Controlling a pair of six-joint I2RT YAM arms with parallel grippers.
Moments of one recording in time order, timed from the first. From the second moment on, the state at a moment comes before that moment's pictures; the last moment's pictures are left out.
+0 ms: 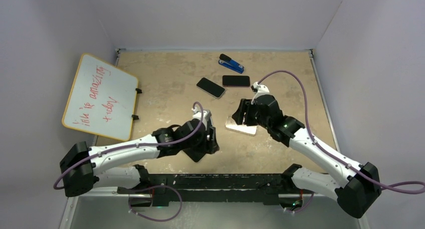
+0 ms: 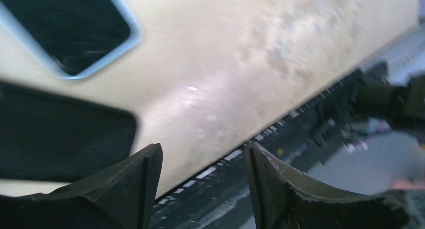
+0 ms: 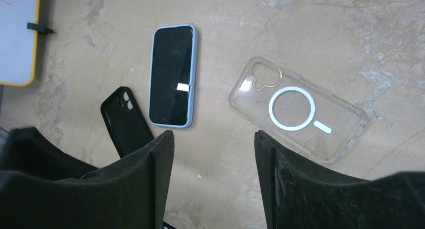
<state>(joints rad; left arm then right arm) -1.11 1.20 0.72 -0.28 -0.04 -0.83 0.65 1.04 0.77 -0.34 0.06 0.56</state>
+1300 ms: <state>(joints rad) -0.93 1.28 0.58 -0.48 -0.37 -1.01 0.65 0.97 0.72 -0.34 0.02 0.58</state>
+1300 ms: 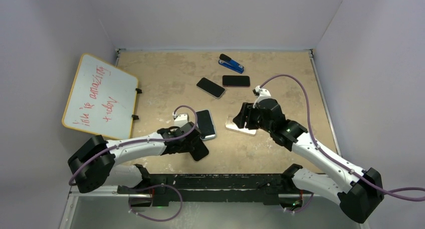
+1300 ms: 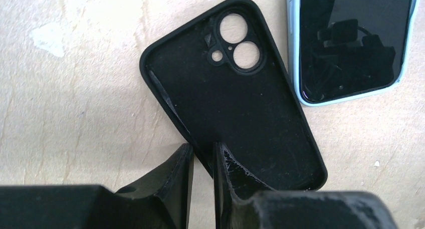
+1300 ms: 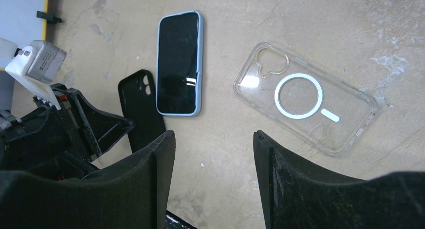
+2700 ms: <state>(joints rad) -1.07 1.46 0.77 -0.58 -0.29 -0.83 0.65 1.03 0.64 -0.37 0.03 0.75</state>
